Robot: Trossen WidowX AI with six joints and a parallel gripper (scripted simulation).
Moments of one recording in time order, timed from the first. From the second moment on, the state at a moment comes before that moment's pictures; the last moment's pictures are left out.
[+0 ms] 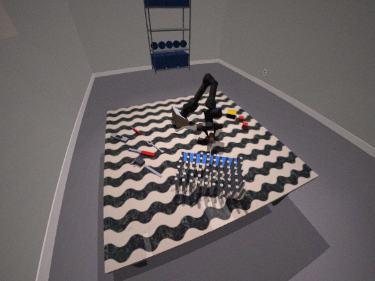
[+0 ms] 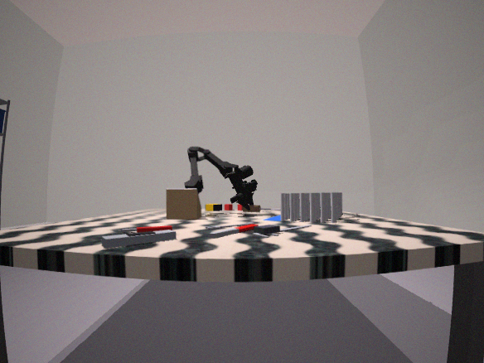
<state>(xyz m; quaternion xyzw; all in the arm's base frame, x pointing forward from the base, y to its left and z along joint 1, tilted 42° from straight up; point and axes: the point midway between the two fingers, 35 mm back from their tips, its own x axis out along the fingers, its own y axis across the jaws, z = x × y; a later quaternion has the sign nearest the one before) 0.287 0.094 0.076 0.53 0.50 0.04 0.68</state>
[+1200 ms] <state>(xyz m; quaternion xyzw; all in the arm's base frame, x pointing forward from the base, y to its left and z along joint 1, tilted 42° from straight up) 0.259 0.065 0.130 0.52 0.51 0.04 0.69</state>
